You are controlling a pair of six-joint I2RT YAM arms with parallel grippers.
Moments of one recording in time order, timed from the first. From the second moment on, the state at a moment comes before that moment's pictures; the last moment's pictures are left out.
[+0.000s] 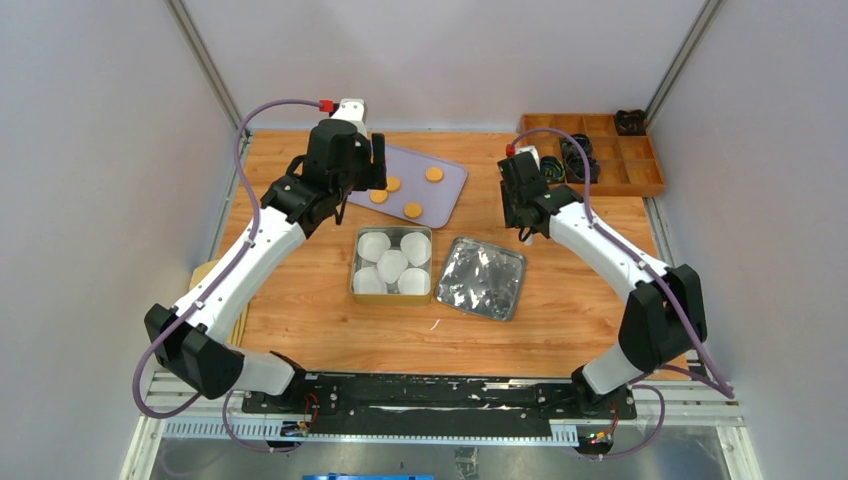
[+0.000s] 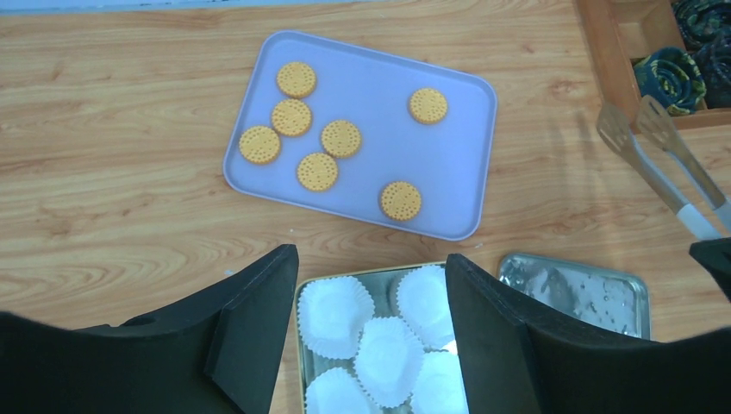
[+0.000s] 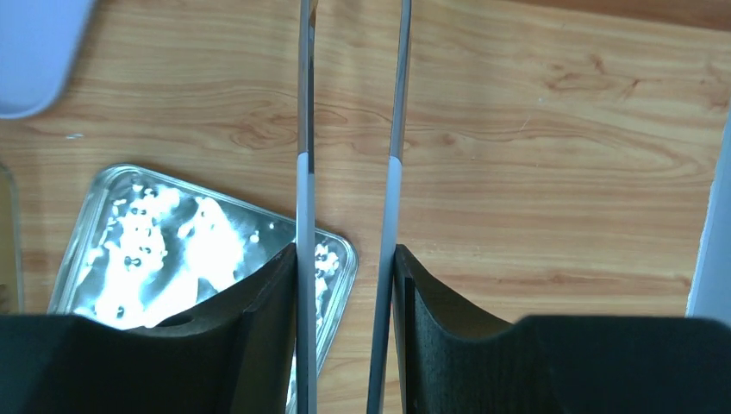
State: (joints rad) left arm -0.51 1.37 1.43 -0.51 -0.28 -0.25; right arm 0.49 1.51 1.26 -0.61 0.41 0.19
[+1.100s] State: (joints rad) left arm -0.51 1.38 1.41 -0.50 -0.29 -0.25; right arm 0.35 2.17 1.68 -0.54 0.18 0.19
